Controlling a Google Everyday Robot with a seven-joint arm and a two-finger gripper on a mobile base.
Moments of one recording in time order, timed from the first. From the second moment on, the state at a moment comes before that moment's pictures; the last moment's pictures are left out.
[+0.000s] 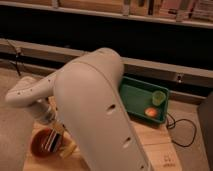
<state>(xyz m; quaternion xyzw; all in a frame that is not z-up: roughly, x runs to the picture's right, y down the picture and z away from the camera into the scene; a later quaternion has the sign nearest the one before) -0.244 0.200 0.716 -0.43 -0.08 -0.48 0.76</state>
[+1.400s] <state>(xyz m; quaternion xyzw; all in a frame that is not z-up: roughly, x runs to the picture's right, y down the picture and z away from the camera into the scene) -0.202 0.179 0.772 -0.50 0.06 -0.48 0.72</state>
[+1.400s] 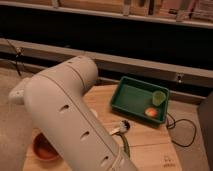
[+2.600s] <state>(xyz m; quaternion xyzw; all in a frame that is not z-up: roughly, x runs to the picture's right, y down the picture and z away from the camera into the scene) -0.248 0.195 0.729 -0.45 -0.03 -0.48 0.75</state>
